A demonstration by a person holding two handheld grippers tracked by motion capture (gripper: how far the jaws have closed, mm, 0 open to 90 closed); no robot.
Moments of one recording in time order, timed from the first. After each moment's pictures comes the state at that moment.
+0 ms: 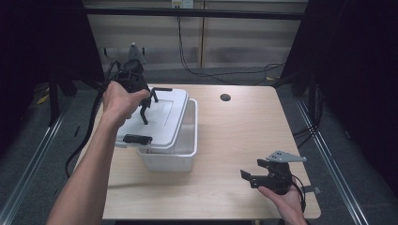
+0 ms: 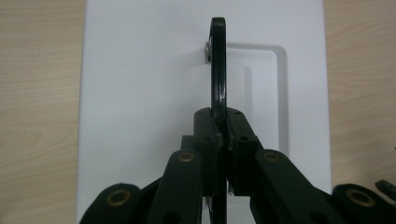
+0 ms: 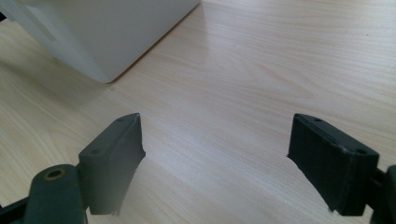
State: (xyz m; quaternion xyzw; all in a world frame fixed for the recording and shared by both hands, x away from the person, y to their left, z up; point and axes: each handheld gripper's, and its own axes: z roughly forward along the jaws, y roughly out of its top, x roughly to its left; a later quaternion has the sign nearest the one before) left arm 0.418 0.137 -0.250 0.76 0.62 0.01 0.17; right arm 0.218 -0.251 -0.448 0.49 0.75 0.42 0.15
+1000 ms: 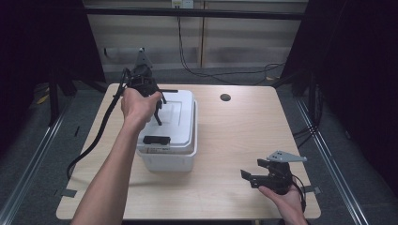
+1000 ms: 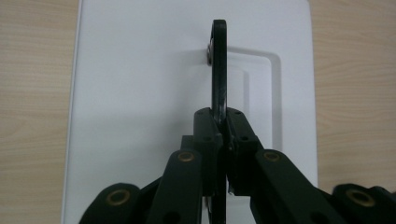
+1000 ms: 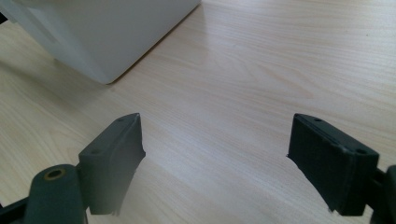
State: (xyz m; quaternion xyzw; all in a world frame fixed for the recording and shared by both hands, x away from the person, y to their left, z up) left arm 0.418 0.113 -0.269 0.71 0.68 0.01 0.20; right arm 0.218 -0.252 -0.448 0.49 0.75 0.42 0.15
